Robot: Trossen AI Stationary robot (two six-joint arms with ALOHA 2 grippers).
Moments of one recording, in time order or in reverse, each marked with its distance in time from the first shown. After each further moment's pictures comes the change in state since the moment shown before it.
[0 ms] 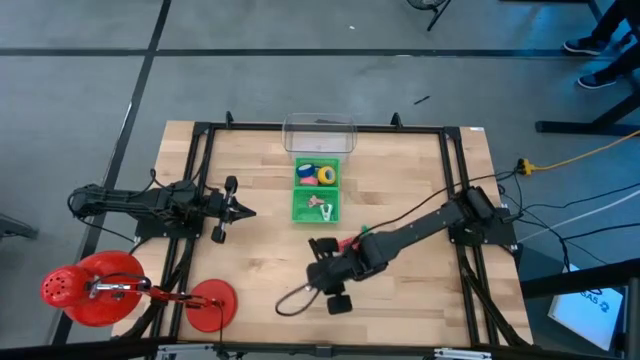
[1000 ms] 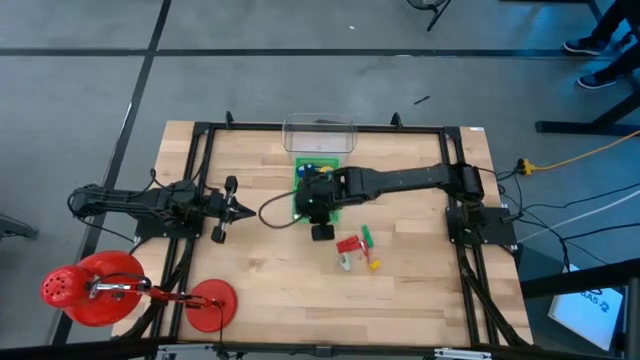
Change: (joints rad) left arm 0.000 0.000 0.000 0.000 0.000 0.000; right arm -0.377 -0.004 0.084 -0.091 0.000 -0.341
